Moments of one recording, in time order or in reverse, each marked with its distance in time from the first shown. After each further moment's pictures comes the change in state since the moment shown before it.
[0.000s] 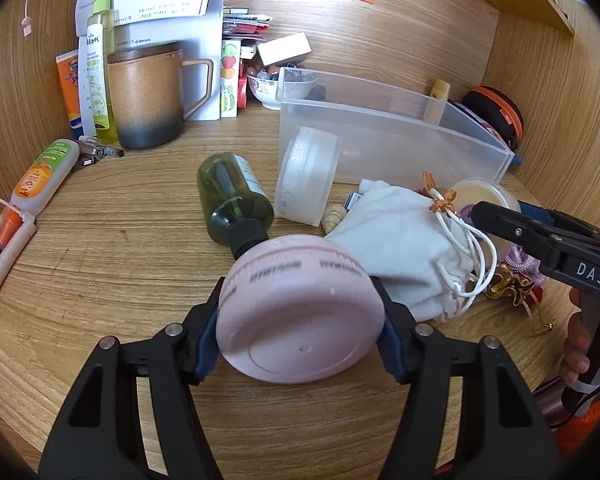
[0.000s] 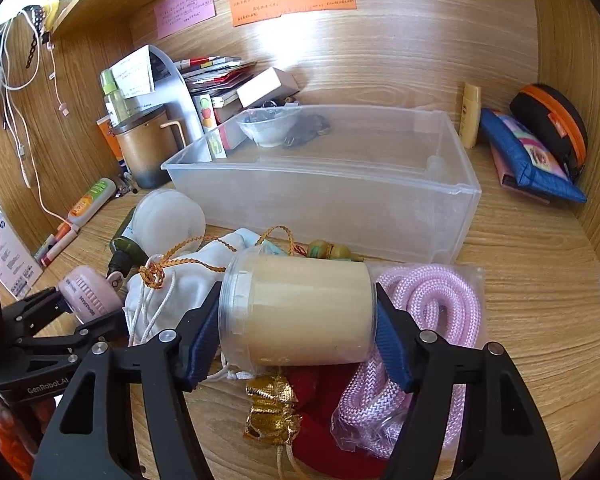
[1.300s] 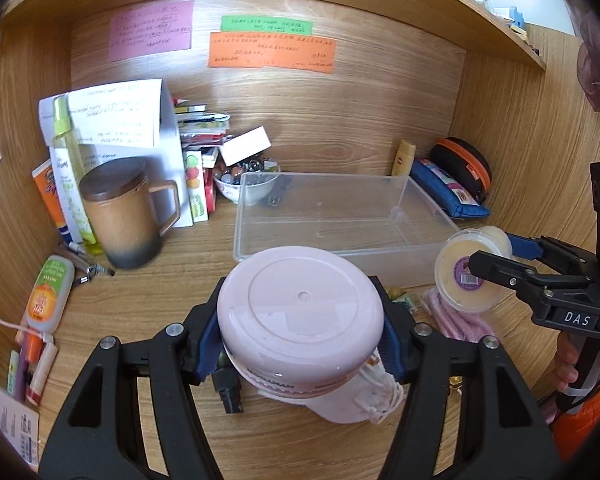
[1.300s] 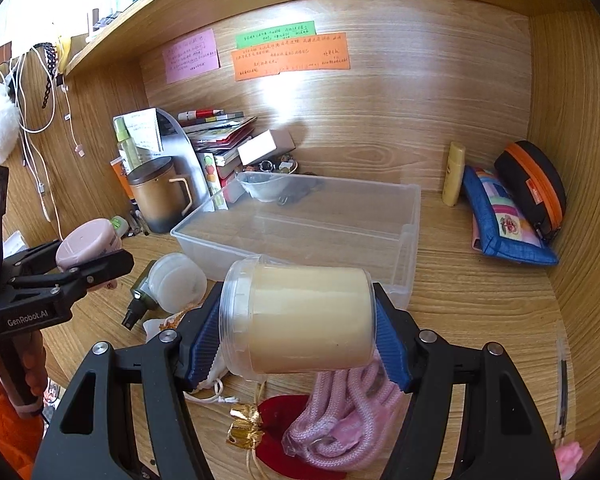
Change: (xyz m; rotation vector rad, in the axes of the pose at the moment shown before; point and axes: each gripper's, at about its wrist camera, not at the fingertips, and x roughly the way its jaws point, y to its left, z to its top) left arm -0.041 -0.033 0.091 0.100 -0.118 -0.058; right arm -0.051 -0.031 0.052 -0.022 -0.078 0.042
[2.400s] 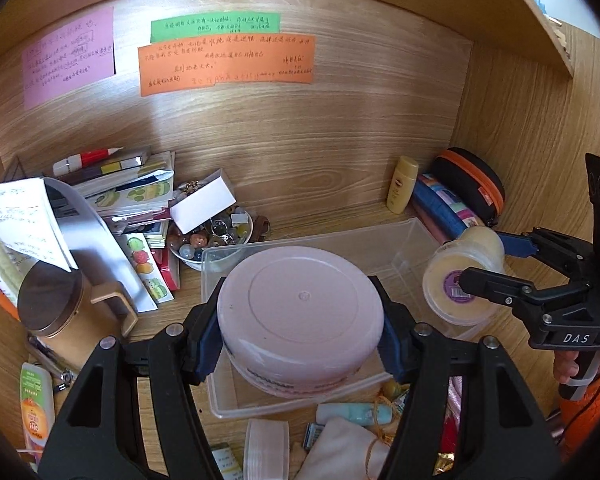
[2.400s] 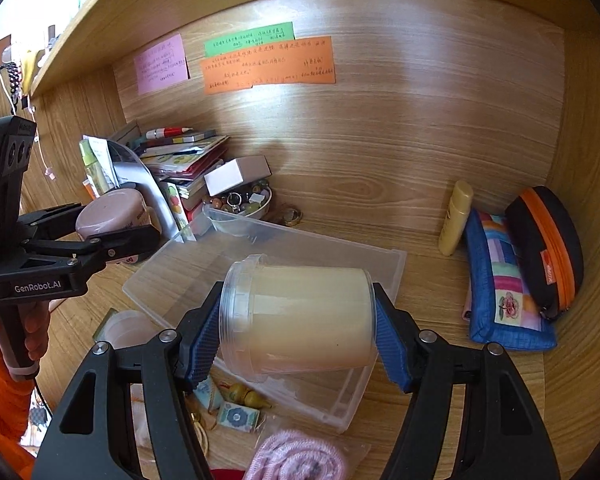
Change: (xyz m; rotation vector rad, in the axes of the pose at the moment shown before) left arm 0.088 -0.006 0.096 0.085 0.068 -0.061; right arm 0.059 -0.043 0.072 -0.040 0.049 0.016
